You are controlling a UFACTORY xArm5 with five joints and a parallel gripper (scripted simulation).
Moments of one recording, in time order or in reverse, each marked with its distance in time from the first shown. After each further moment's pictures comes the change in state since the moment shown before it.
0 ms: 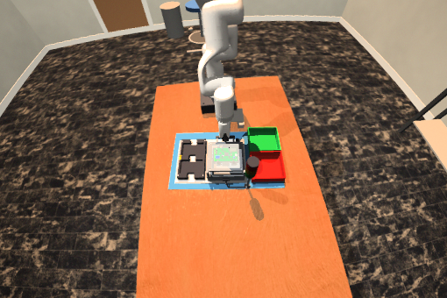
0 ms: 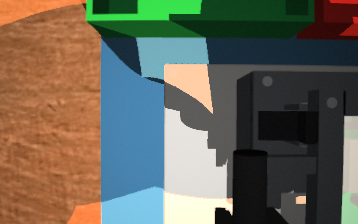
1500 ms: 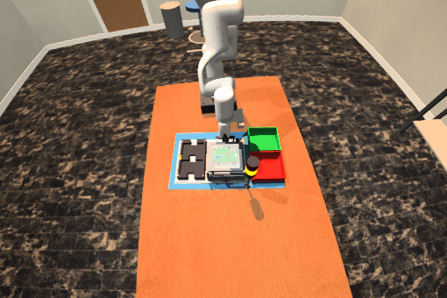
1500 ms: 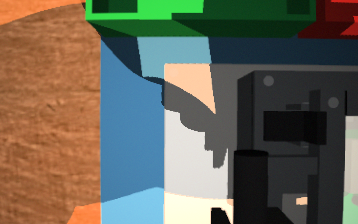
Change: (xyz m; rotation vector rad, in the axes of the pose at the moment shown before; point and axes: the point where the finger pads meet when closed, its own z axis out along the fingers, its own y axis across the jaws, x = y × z) arm 0.000 0.000 0.002 0.000 0.000 0.000
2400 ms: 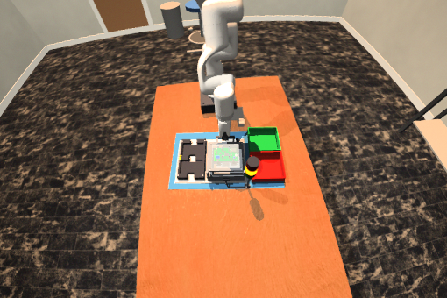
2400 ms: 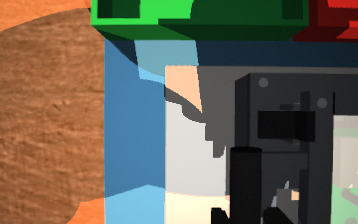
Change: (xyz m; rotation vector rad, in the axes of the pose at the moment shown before) arm 0.000 0.000 -0.011 0.000 0.000 0.000
